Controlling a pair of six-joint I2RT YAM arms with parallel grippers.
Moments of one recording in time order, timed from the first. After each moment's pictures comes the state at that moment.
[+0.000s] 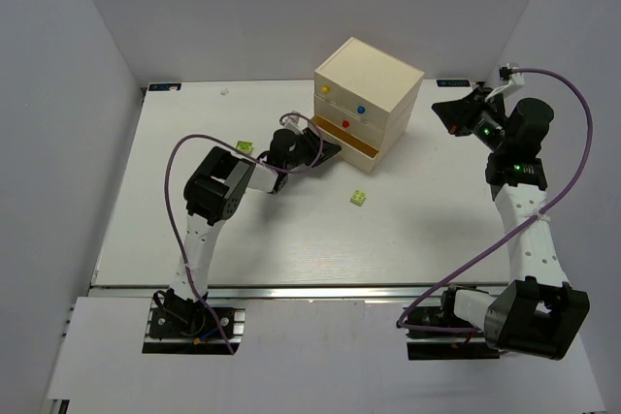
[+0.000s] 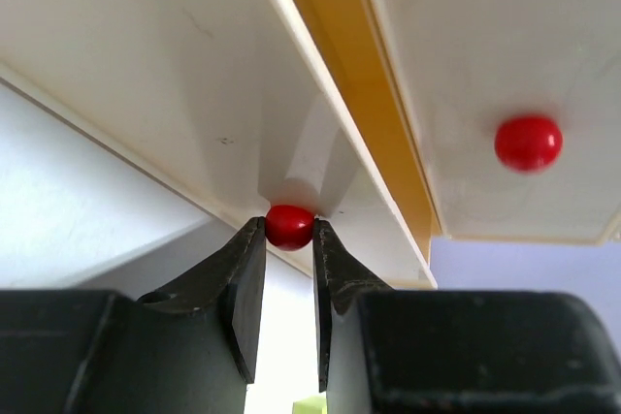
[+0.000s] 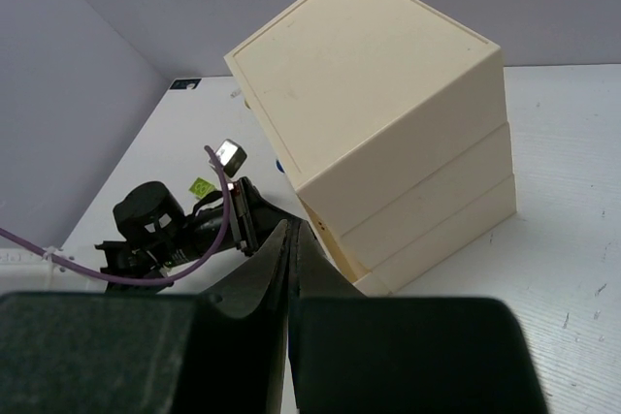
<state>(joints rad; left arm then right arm) -0.50 2.32 1.29 0.81 0.34 -1.09 -0.14 1.16 1.03 0.08 -0.68 0.42</state>
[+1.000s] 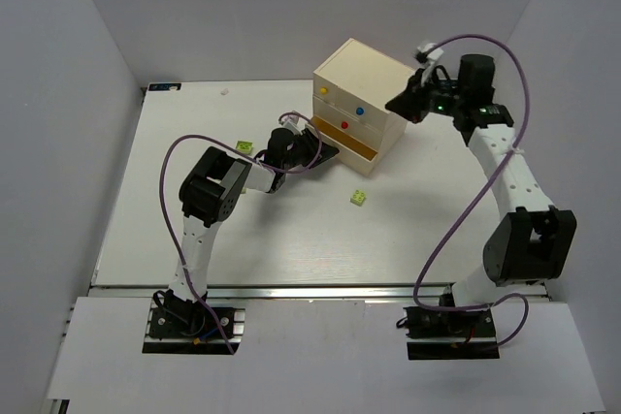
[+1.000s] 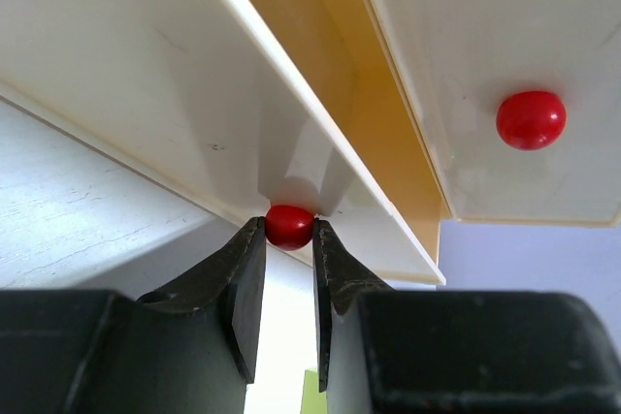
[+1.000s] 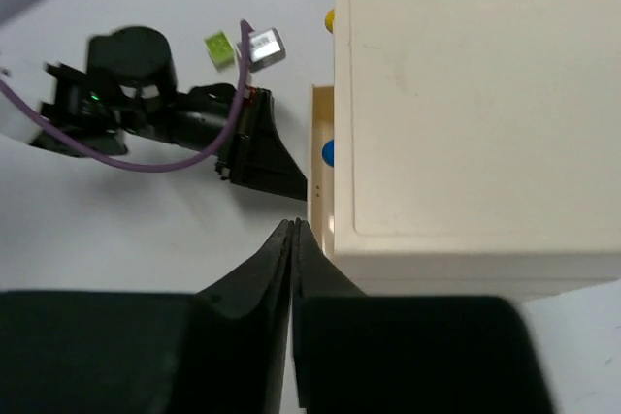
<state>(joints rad) -0.50 2.27 1.24 0.77 0.36 -1.03 0.05 1.52 1.42 -0.29 -0.91 -0.16</state>
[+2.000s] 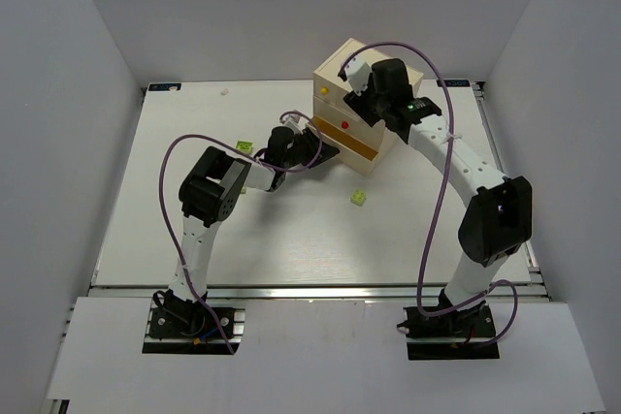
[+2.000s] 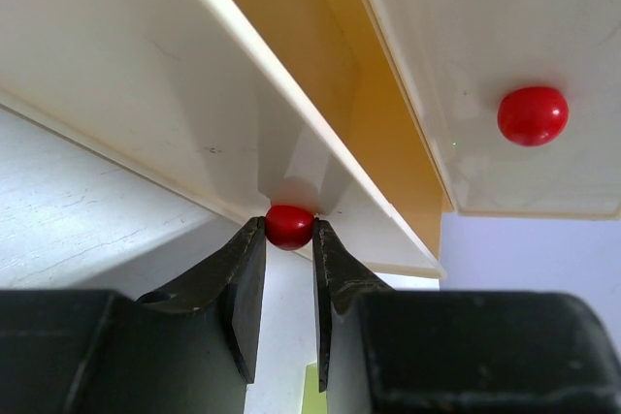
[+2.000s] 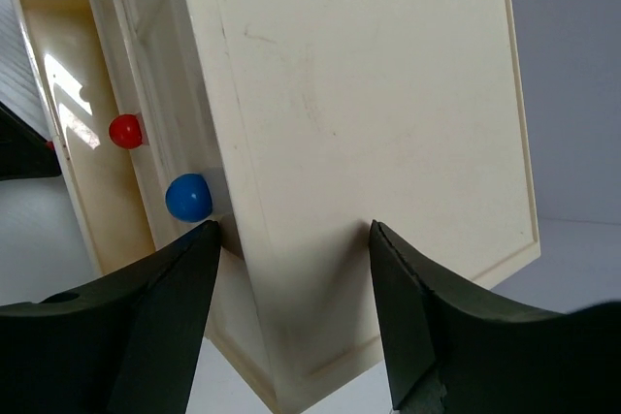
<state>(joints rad) -0.49 2.27 1.25 0.73 0.39 -1.02 0.46 1.75 1.61 -0.40 0.14 -0.60</state>
